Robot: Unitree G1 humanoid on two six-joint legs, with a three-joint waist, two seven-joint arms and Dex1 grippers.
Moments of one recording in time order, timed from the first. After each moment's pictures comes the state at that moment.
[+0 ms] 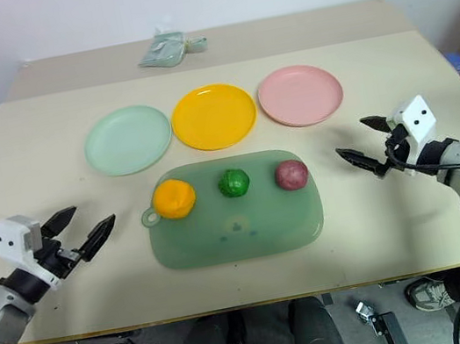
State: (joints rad) left arm 0.21 0.57 0.43 -0.44 -0.56 0.45 -0.59; right arm -0.22 -0.78 -0.28 0.17 0.37 0.21 0.93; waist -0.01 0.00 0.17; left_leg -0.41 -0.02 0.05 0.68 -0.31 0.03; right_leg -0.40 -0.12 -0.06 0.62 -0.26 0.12
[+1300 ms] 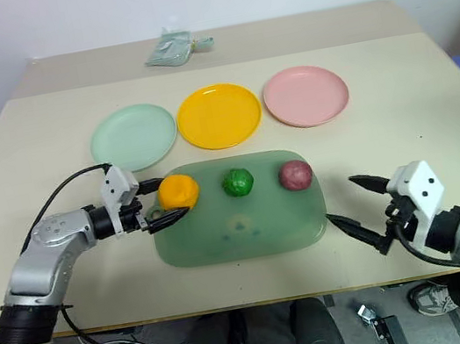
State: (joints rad) left arm -0.34 0.63 -0.10 0.00 -0.34 0.34 -0.97; right arm 0.35 -0.72 -0.41 -0.59 0.57 0.46 0.80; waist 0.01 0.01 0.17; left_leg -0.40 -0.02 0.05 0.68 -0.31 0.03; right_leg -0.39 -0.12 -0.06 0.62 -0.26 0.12
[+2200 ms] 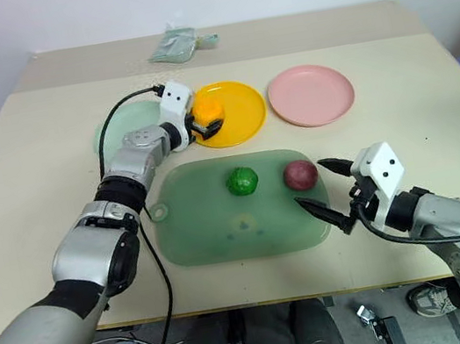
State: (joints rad) left arm -1.16 0.17 -0.05 1.10 -0.06 0.12 -0.53; right arm 0.18 -0.68 -0.28 -0.58 0.57 0.50 0.71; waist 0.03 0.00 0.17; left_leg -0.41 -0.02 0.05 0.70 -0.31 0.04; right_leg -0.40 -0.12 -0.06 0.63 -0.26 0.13
